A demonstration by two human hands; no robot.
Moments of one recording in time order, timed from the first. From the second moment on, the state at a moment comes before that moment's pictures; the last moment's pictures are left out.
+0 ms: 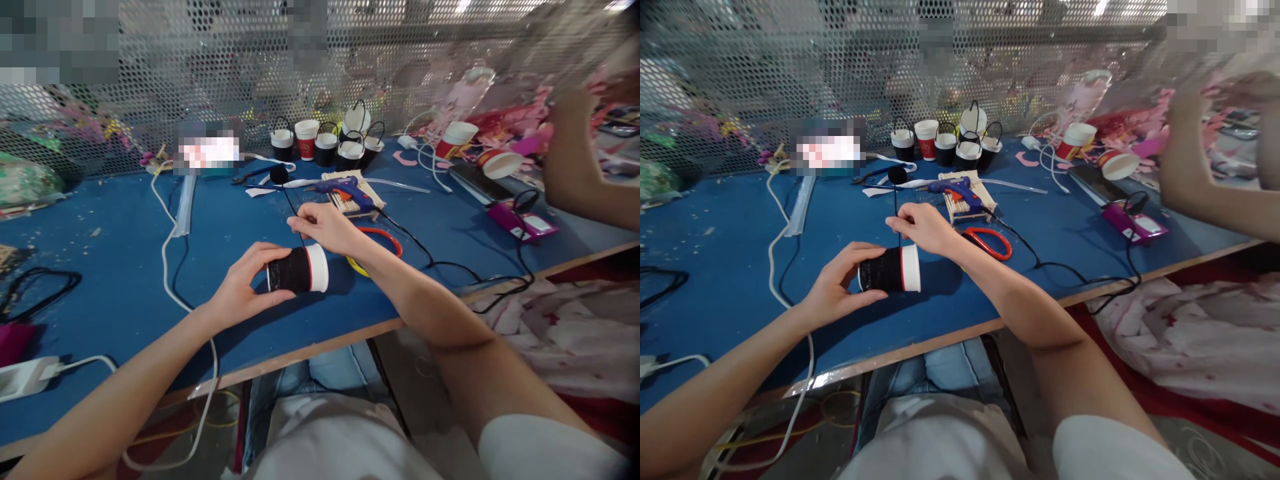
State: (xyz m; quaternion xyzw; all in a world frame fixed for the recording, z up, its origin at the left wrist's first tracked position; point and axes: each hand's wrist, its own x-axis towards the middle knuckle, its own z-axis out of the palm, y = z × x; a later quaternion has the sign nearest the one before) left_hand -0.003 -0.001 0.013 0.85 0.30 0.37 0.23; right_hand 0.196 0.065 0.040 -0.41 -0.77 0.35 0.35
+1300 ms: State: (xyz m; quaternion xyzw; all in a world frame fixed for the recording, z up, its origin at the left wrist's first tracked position) left_hand -0.003 0.004 0.008 0.84 0.32 0.43 0.10; right_hand 0.214 0.061 0.058 -0.39 -0.78 0.43 0.24
